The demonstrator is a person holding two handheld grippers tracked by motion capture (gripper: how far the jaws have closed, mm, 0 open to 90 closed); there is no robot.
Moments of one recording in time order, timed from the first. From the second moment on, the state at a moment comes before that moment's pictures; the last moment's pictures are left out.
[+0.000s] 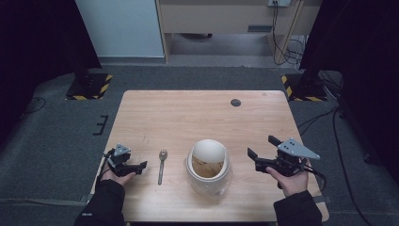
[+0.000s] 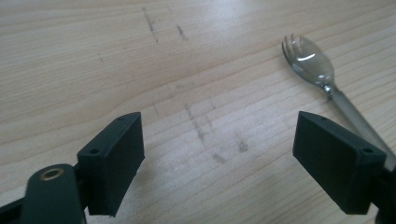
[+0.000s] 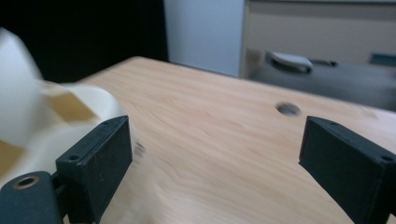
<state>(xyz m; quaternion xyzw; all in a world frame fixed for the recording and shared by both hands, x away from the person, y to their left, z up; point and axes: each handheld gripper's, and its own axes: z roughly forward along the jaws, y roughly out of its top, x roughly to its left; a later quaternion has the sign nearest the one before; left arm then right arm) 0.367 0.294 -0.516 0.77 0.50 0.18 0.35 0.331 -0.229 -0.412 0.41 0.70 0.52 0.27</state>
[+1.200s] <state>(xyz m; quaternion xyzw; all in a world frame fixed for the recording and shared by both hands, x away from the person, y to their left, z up) 0.362 0.227 -0.509 0.78 0.47 0.17 0.37 0.373 -0.281 -0.509 0.51 0.76 0.34 0.21</state>
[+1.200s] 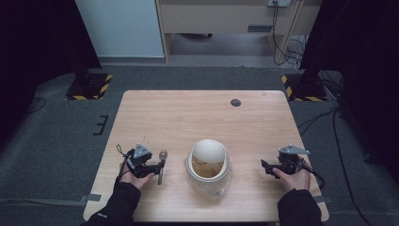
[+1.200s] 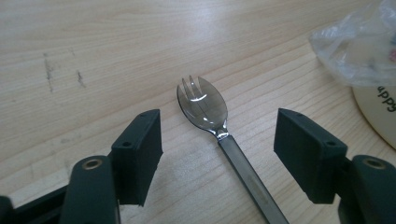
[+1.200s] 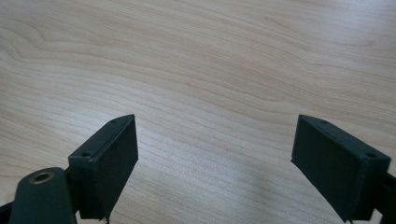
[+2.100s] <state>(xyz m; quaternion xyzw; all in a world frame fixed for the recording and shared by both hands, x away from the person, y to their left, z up) 0.375 0.207 -0.520 0.80 0.49 0.18 0.30 0.374 -0.280 -0.507 0.50 0.77 0.34 0.21</state>
